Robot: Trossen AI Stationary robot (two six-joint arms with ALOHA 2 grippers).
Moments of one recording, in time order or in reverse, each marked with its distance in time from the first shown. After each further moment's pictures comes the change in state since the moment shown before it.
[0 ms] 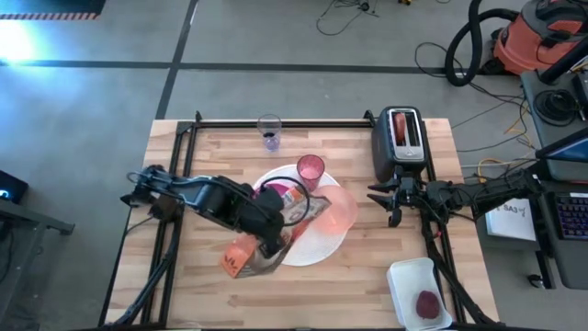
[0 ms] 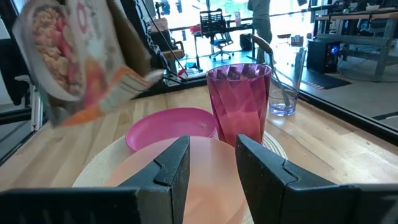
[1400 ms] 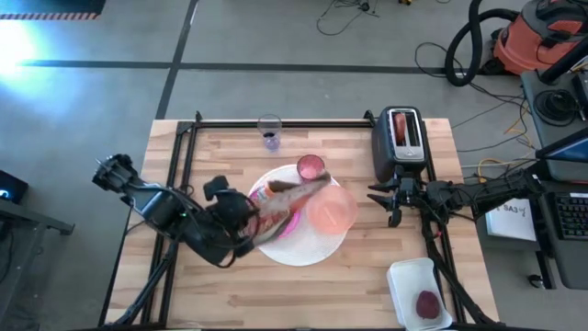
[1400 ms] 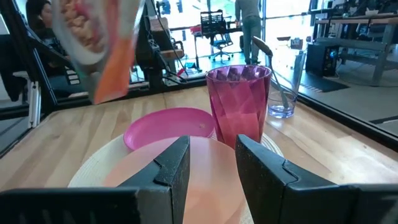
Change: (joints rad) left arm -0.205 -0.337 -0.434 0.293 -0.509 0.137; right arm 0.000 0.000 0.000 0.001 0.000 -0.023
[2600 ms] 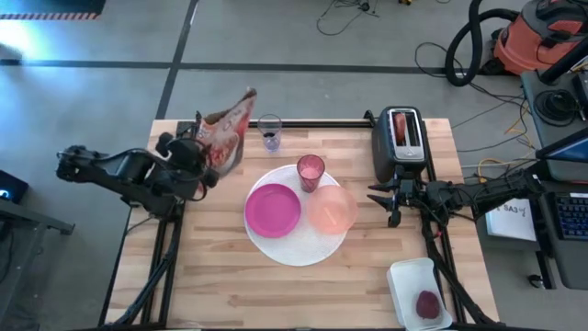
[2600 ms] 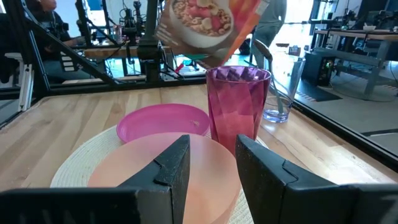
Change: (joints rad) left arm 0.310 -0.656 -0.726 0.129 -0.331 0.078; right arm 0.000 0.001 0.000 -0.009 -0.001 -0.089
